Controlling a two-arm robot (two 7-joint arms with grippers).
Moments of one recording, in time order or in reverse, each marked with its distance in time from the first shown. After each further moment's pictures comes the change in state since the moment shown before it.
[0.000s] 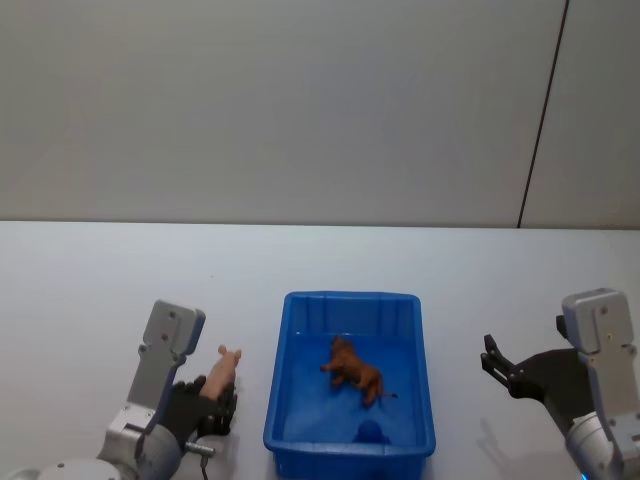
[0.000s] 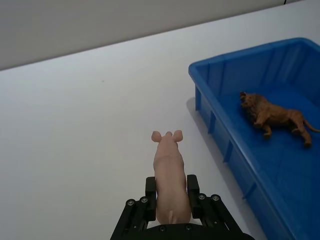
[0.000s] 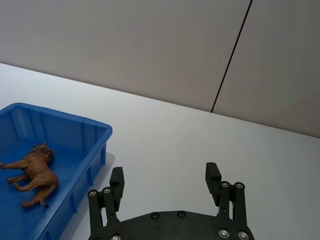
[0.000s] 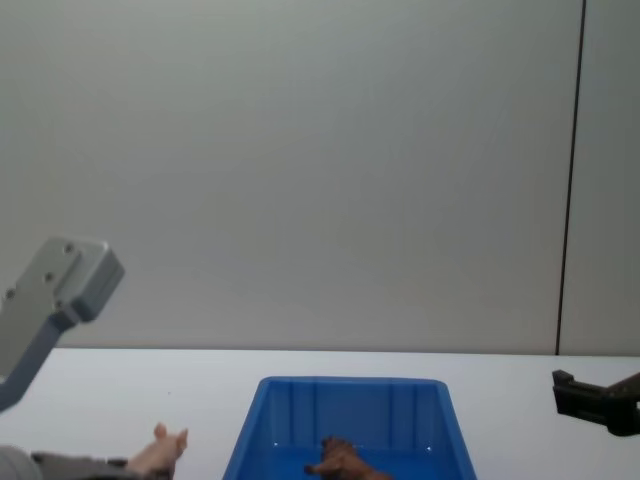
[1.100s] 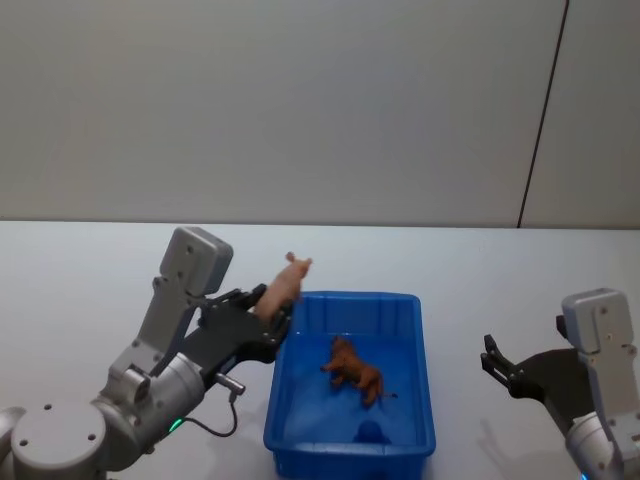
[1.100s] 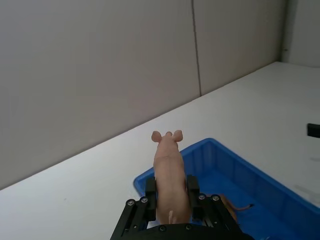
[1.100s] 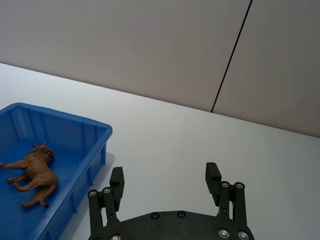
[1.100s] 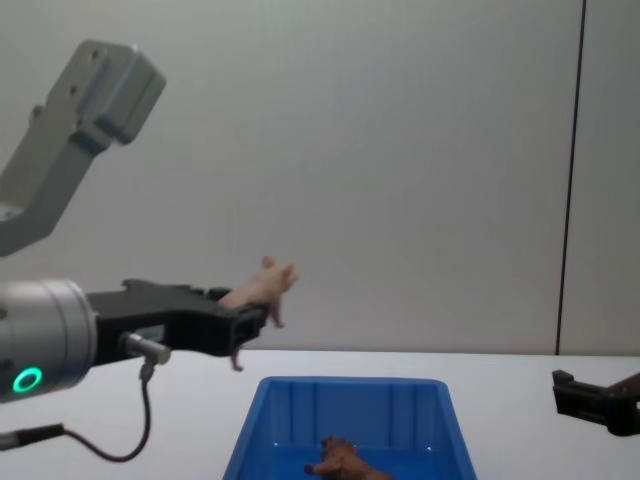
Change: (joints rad) left arm -0.062 0.018 -0.021 -0.106 0.098 -0.161 -0.300; right arm 0.000 0.000 0.000 0.000 0.000 0.000 0.000
